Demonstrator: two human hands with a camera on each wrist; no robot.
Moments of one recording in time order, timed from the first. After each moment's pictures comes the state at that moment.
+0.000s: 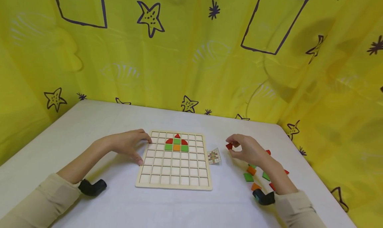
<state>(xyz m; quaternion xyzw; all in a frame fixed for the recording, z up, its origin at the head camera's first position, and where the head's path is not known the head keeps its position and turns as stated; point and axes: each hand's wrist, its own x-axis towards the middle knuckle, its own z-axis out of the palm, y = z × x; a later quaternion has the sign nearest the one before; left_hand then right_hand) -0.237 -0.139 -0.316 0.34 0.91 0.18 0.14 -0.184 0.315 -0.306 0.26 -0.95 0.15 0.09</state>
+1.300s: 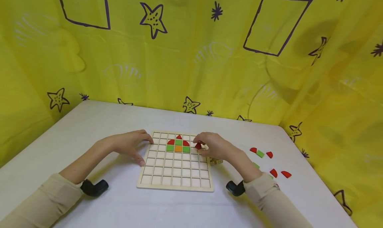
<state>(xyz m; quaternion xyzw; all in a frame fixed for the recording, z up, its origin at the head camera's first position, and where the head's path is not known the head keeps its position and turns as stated) -0.236 -0.139 -0.315 0.34 0.91 0.18 0.14 -0.215 0.214 -0.302 0.38 -0.92 0.11 0.01</state>
